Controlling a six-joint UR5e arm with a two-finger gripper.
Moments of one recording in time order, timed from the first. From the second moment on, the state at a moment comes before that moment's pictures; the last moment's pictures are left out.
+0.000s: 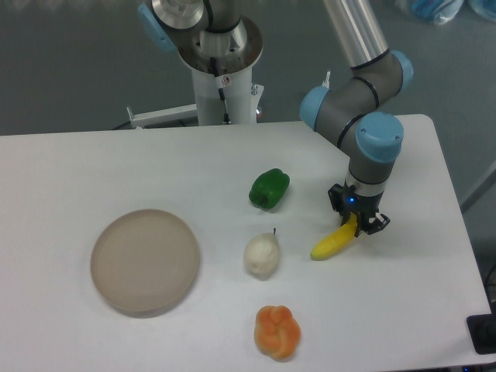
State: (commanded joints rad) arm 2.52 -2.07 -1.79 -0.73 1.52 1.48
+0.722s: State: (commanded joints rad) arm 2.49 -2.06 -1.64 -0.73 1.51 1.42
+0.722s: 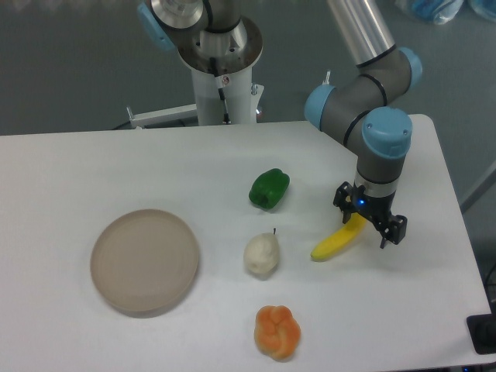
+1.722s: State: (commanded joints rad) arm 2.41 -2.12 -1.39 -0.79 1.60 1.29
